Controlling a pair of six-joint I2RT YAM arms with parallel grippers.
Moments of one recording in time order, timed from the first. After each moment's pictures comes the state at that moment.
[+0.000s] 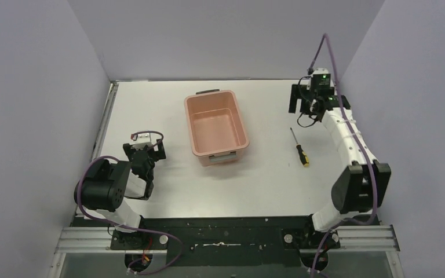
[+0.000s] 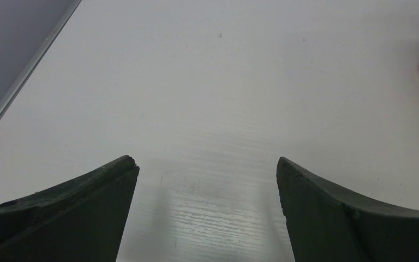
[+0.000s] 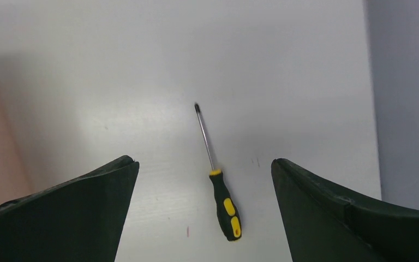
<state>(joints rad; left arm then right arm) -0.13 1.63 0.21 1.21 -0.33 -0.04 0.07 1.48 1.48 -0.61 0.14 0.10</state>
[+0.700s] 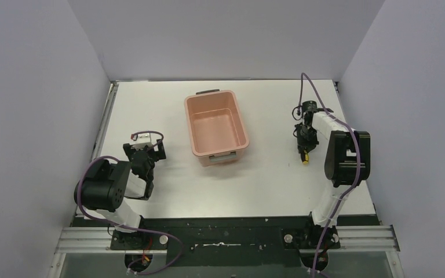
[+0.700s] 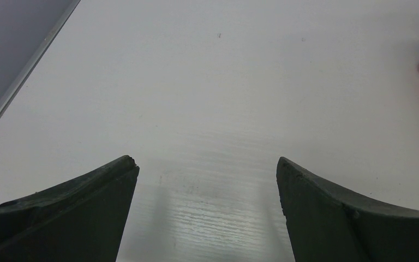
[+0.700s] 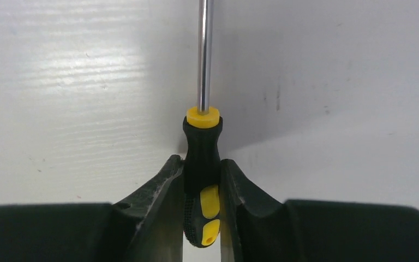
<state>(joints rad) -0.13 1.63 0.21 1.21 -0.32 -0.04 -0.02 1.87 1.26 -0.74 0.10 -0.01</state>
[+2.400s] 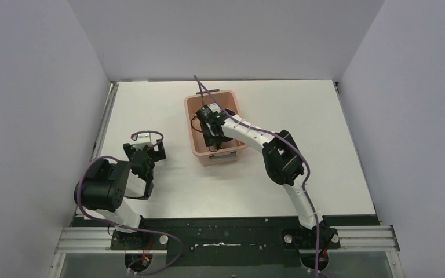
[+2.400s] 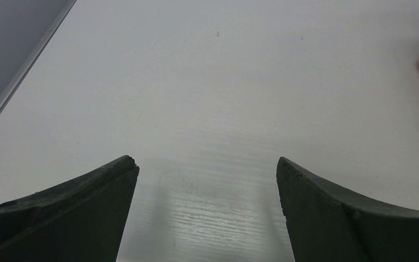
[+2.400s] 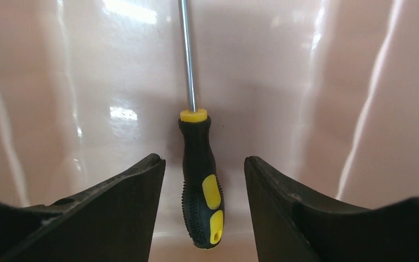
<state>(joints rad) -0.12 1.63 0.22 1.21 -0.31 -0.04 0.79 2.28 1.92 -0.82 0.30 0.43</state>
